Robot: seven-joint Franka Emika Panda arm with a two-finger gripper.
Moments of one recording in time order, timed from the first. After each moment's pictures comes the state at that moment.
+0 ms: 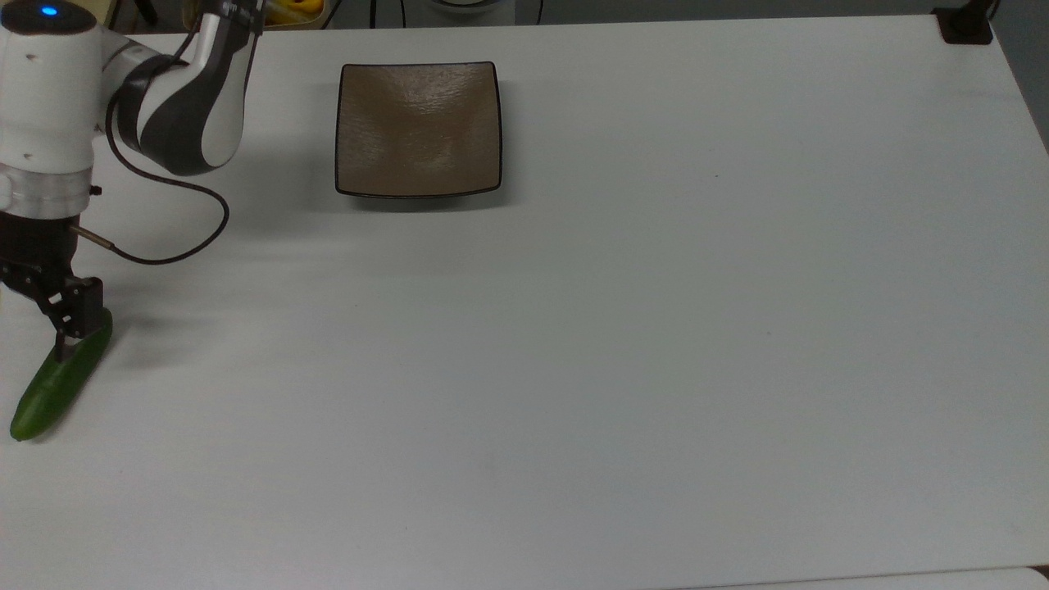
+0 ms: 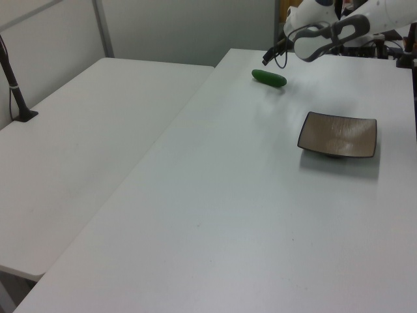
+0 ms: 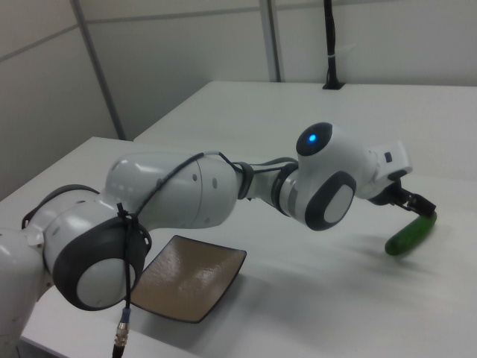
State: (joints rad) arm -0.37 0.79 -0.06 -1.31 -0.08 2.82 -0.03
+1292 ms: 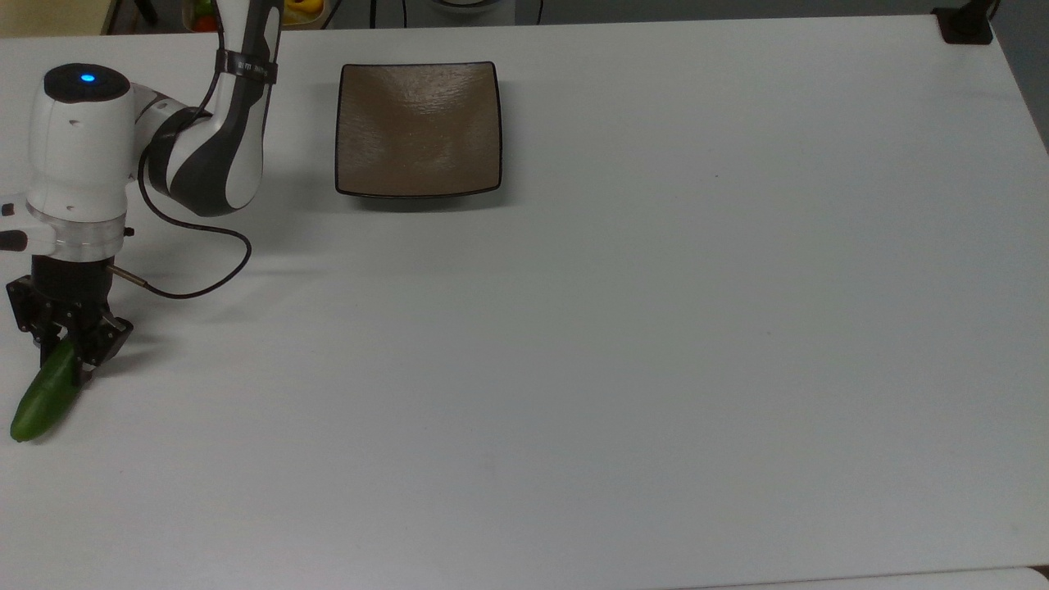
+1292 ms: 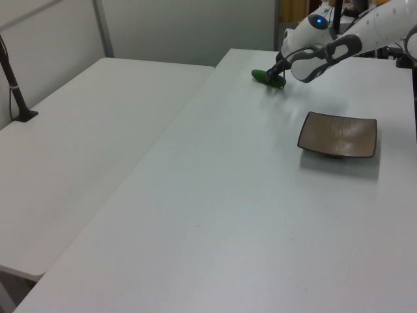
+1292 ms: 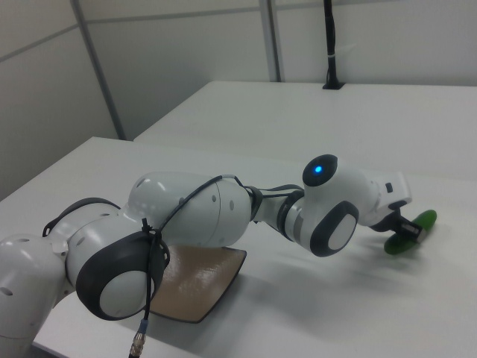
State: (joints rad) arm -0.36 0.90 -0.06 -1.28 -0.08 2.88 -0.03
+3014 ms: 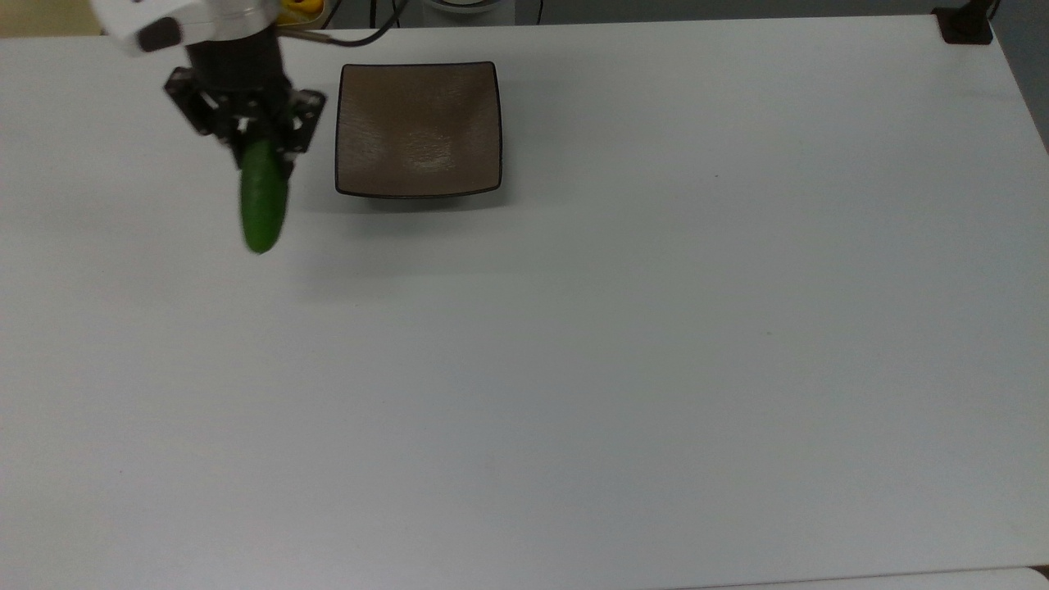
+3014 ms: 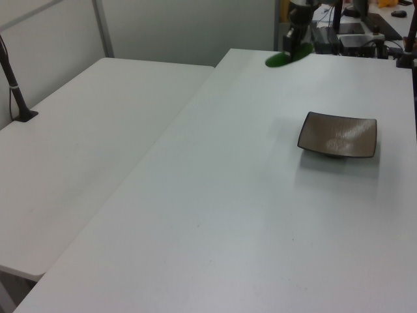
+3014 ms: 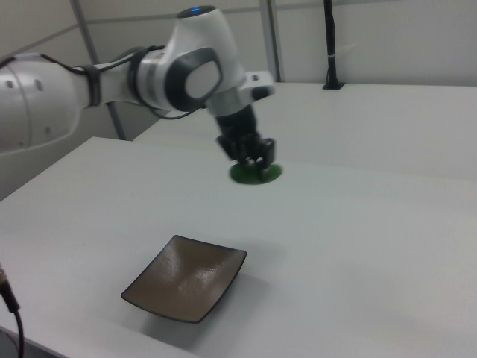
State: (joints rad) arm -0.13 0.19 0.00 -1.63 -0.07 1.99 -0.03
